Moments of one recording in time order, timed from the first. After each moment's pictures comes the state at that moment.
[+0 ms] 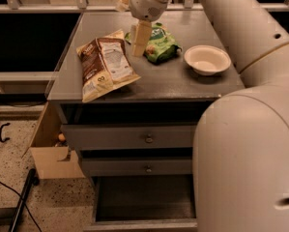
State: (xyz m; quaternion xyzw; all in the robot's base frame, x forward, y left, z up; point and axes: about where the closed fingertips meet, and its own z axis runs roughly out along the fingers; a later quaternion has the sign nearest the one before) arm 0.698 0.051 0.945 -0.79 0.53 0.07 0.30
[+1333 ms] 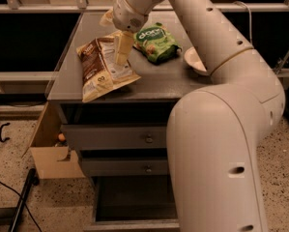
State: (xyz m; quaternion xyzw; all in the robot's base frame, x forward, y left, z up) arm 0.702 0.100 0.906 -0.79 0.53 0.15 0.28
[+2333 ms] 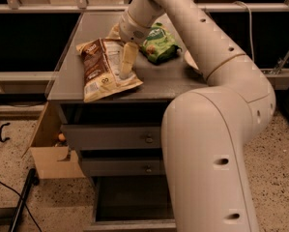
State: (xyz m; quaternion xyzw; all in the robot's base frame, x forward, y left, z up) arm 0.722 0.087 0.858 -0.77 0.56 0.15 0.24
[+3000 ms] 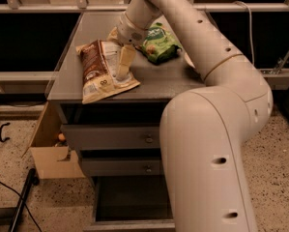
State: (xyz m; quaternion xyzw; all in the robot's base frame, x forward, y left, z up) arm 0.718 0.095 0.852 -0.78 0.56 0.16 0.24
